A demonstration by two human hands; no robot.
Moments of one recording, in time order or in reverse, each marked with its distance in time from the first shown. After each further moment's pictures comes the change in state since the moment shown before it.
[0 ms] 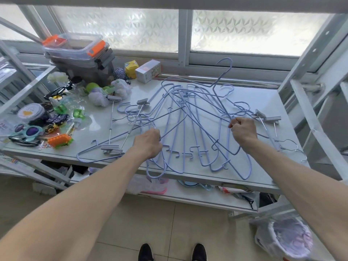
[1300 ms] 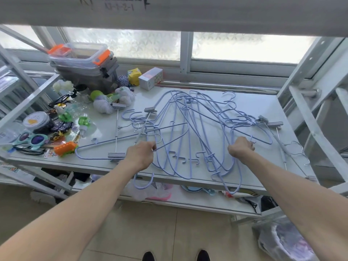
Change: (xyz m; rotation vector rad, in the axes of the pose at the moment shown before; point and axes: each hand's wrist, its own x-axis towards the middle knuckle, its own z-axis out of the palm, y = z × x) left_hand -0.003 -0.057 0.012 -0.046 0.014 0.031; right_hand -0.021 -0.001 0.025 -0.548 -0.137 0.338
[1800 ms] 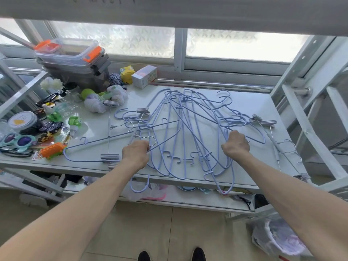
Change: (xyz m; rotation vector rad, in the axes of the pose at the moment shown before) left_hand 0.013 0.008 0.010 0.095 0.038 -0.103; right_hand -0.016 -0.005 -0.013 -0.054 0.123 -0.164
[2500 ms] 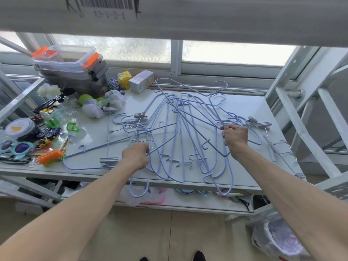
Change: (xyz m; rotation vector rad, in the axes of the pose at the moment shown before) left_hand 0.006 -0.001 -0.012 -0.041 -0.117 0.029; right_hand 0.015 -0.008 -0.004 0.910 0.091 0.083
